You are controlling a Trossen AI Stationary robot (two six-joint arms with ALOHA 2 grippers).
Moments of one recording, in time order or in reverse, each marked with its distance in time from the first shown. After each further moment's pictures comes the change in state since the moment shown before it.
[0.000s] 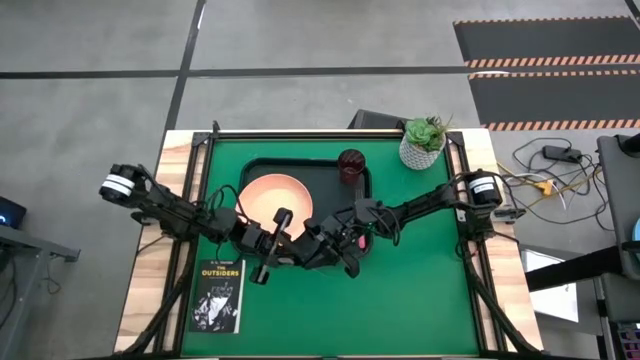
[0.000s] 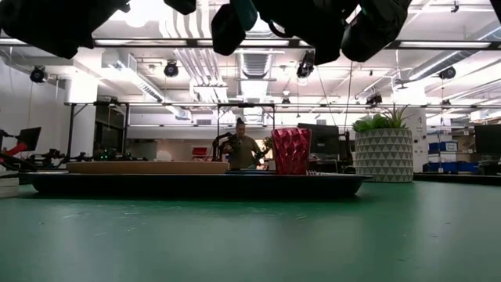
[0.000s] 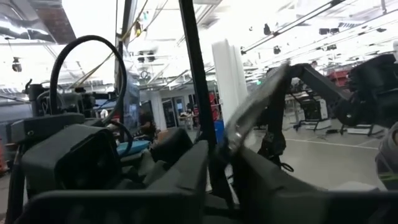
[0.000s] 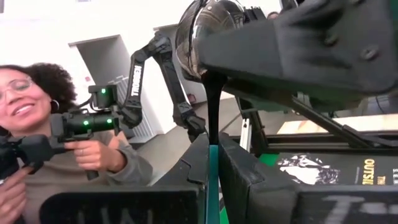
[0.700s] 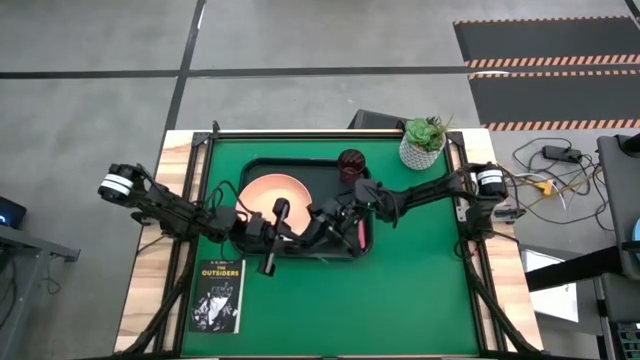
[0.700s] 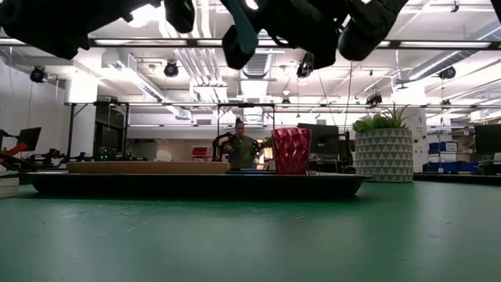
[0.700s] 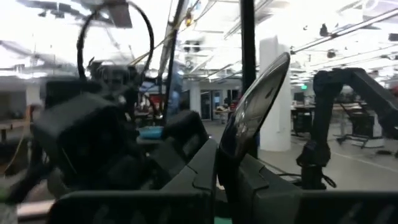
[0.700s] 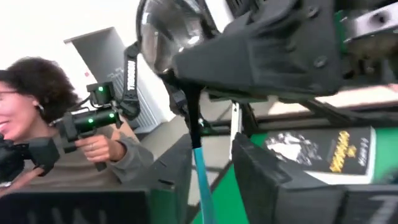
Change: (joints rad) left arm 0.001 -0.012 -0.008 -0.014 -0.196 -0.086; right arm -0.133 -0.073 -0.017 -0.135 -0.138 0.051
